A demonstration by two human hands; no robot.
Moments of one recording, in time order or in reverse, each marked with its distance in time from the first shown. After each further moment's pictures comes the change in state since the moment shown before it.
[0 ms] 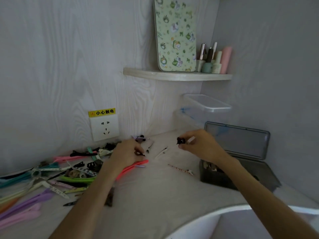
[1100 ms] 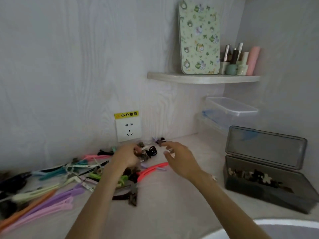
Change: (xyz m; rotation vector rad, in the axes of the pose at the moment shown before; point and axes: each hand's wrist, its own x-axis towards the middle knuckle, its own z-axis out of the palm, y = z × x) left_hand -0.020 -0.037 -0.027 -0.090 -0.067 -0.359; right_hand 0.022 -0.049 0.104 0.080 -0.001 -0.083
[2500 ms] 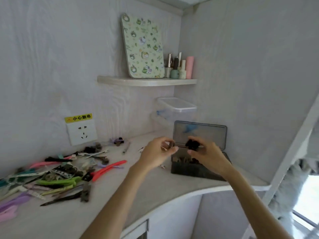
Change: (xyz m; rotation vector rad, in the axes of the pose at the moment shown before) left_hand -0.052 0.172 0.087 -0.409 -0.040 0.580; right_hand -0.120 0.081 -0.160 0.087 0.159 0.186
